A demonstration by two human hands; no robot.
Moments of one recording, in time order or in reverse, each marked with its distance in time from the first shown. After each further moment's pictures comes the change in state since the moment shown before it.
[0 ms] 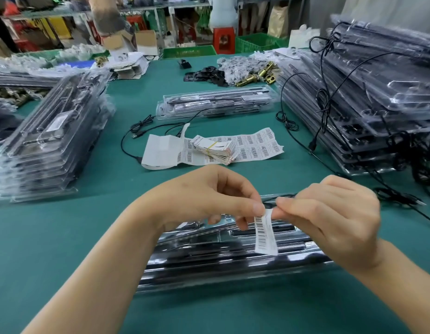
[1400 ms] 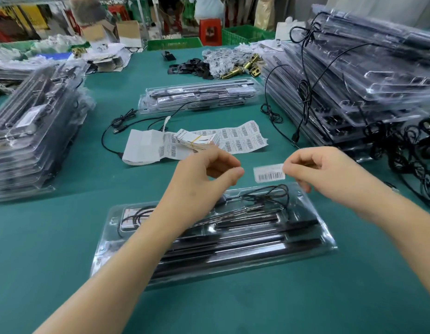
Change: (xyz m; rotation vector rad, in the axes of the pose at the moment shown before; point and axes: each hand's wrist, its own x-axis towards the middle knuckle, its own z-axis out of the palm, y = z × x) left_hand 0.038 -0.035 0.027 0.123 0.654 0.174; right_hand 0.011 0.049 -0.027 0.493 -0.562 1.182
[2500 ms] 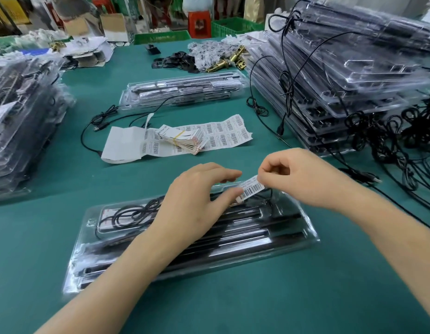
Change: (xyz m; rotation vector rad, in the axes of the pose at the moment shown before) left_hand -0.013 -0.001 0.028 0.471 -0.038 0.233; right_hand 0.000 -0.001 0.006 -0.299 -0.093 -0.056
